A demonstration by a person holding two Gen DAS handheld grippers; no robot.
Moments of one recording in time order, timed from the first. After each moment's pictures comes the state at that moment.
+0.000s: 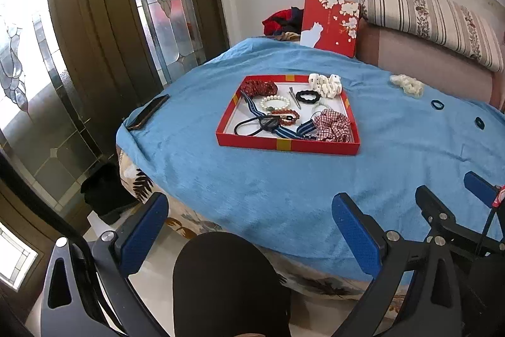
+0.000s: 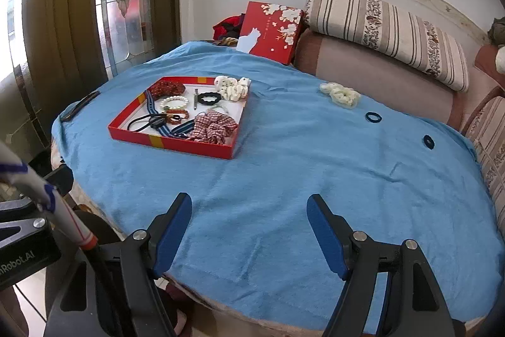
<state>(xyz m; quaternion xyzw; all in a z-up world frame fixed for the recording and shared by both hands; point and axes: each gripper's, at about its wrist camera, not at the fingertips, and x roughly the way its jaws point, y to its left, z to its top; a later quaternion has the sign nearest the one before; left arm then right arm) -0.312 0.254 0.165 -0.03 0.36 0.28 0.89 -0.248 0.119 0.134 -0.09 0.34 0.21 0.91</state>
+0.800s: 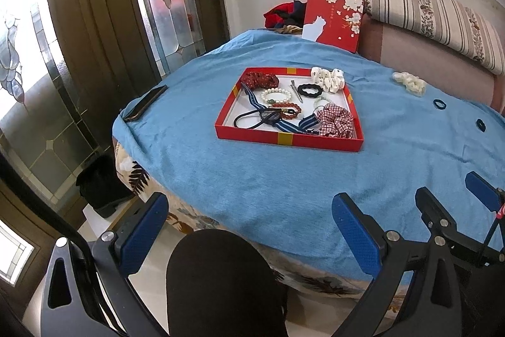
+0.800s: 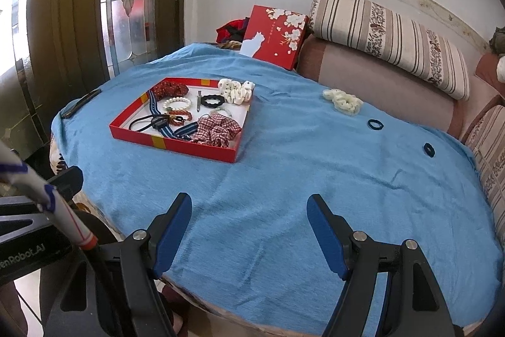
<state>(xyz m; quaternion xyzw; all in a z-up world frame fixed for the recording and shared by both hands) -0.310 0.263 0.160 -0.05 0.37 0.27 0.89 -0.254 0.130 0.134 -0.10 0.32 0.21 0.92</state>
